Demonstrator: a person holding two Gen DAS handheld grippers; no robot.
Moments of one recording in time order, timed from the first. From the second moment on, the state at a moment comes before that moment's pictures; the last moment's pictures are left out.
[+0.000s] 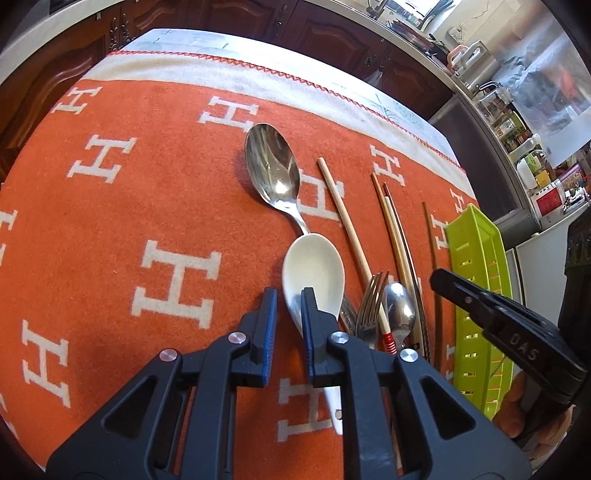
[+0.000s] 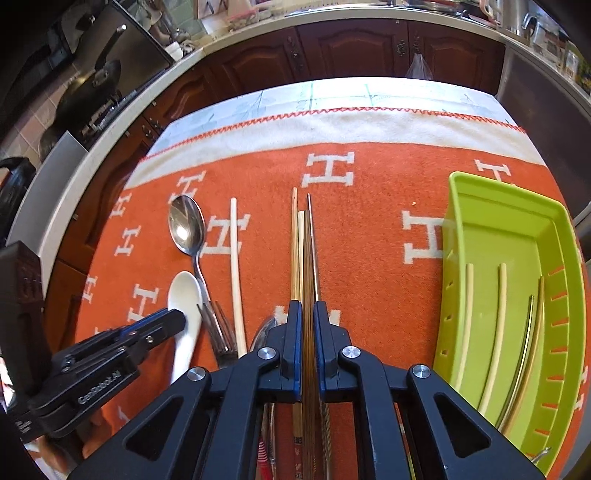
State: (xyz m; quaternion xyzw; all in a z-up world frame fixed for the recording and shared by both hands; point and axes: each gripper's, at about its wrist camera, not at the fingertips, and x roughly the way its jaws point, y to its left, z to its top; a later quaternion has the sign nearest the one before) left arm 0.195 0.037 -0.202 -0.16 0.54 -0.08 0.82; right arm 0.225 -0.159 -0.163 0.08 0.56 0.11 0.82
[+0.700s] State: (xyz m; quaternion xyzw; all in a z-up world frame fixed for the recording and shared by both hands) left arm 0.191 0.027 -0.201 -0.14 0.49 -0.13 0.85; right arm 0.193 -0.188 -0.134 0.15 0.52 0.13 0.83
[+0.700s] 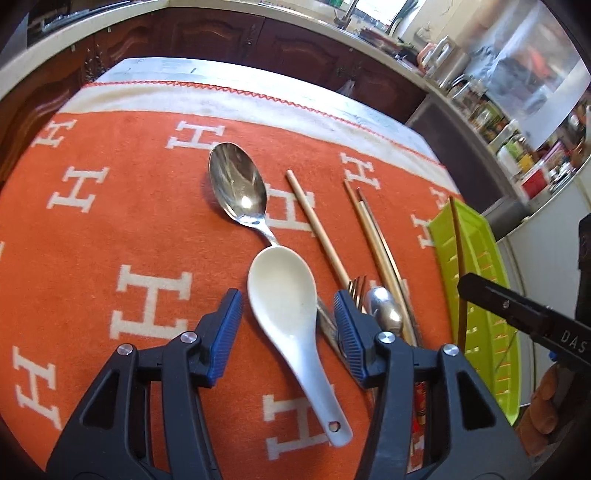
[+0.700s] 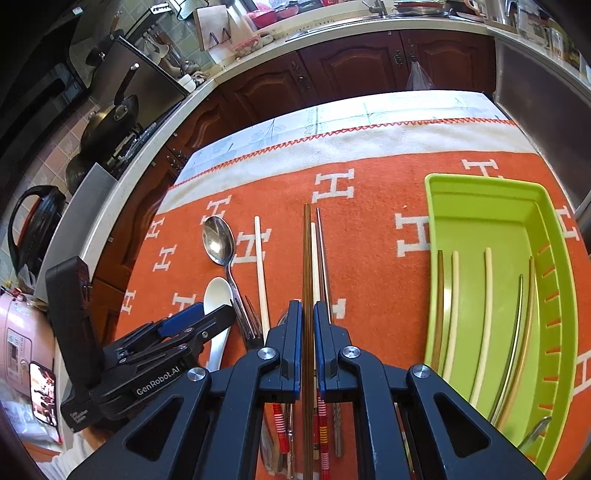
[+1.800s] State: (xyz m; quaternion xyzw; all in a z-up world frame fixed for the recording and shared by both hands) left arm 0.127 -0.015 -0.122 -0.10 0.42 -0.19 0.88; right arm 0.120 -0.267 -0.046 0.21 0.45 0.13 0.86
